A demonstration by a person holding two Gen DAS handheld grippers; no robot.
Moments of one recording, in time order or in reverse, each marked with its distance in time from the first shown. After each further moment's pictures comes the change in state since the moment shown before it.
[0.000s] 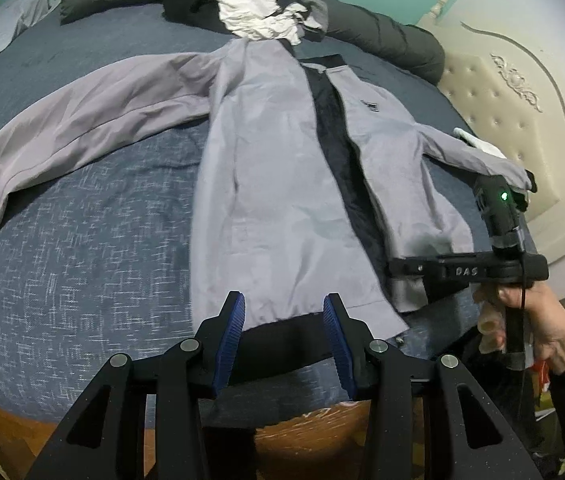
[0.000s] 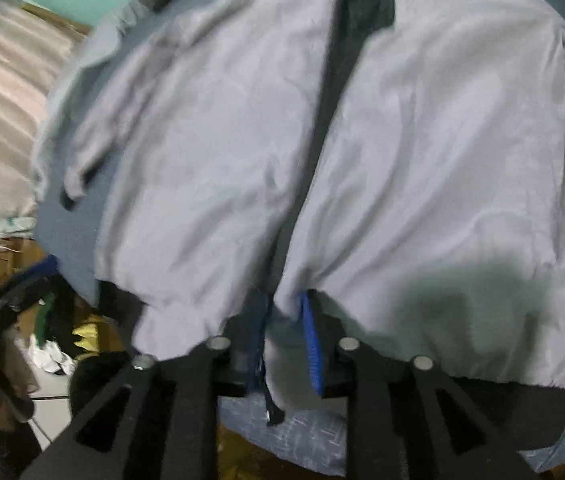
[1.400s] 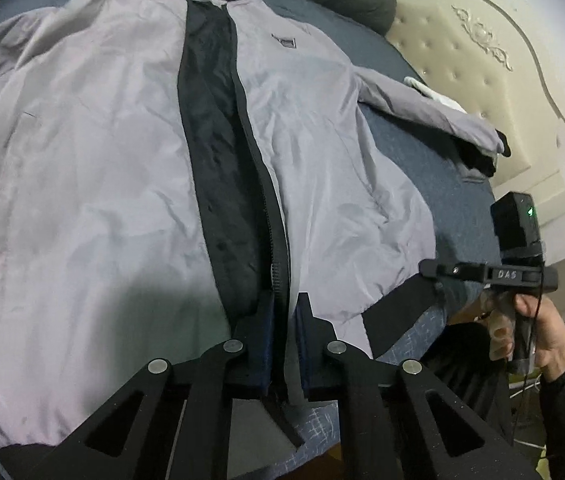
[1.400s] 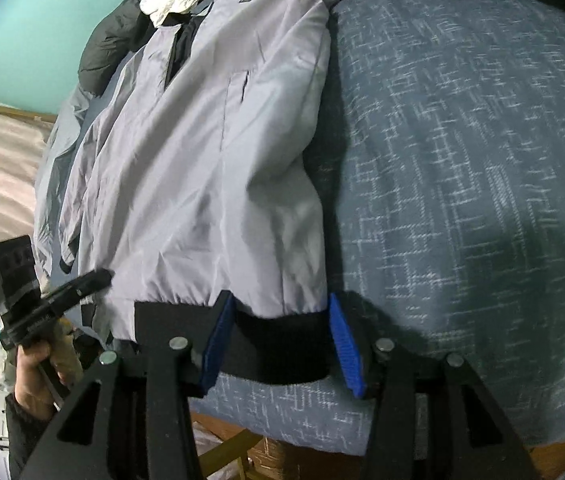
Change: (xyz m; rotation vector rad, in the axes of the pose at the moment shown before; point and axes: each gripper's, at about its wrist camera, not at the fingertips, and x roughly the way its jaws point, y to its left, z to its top) left arm 0.141 -0.103 0.034 0.062 0.152 -0.190; right arm -0.087 -0.186 -0.063 0.281 -0.057 0.023
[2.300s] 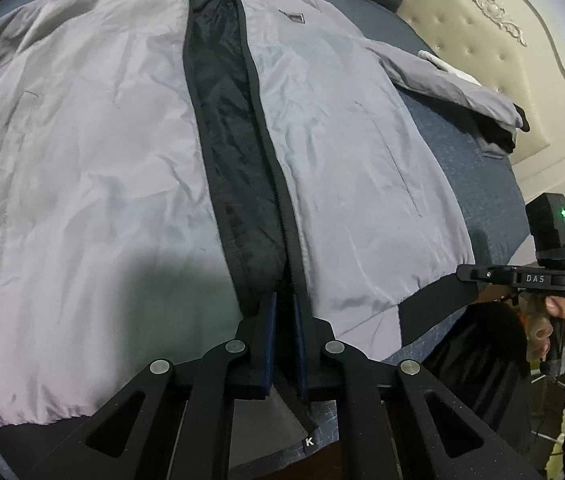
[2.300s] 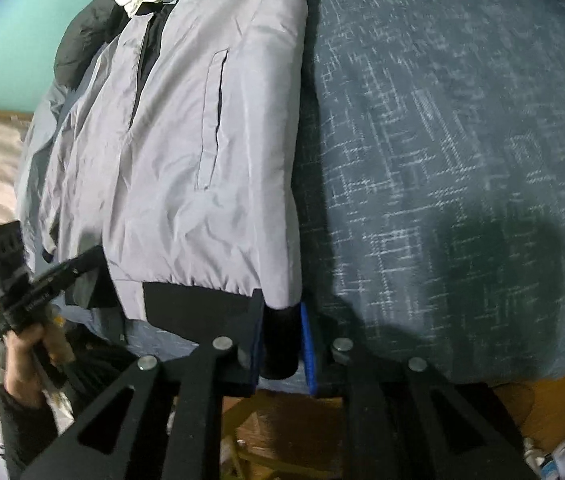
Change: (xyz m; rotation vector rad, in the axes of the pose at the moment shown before) left arm 0.005 -0.001 -0.008 0.020 0.065 0.072; right arm -0.020 -0.017 -0.036 0.053 0.046 -0.088
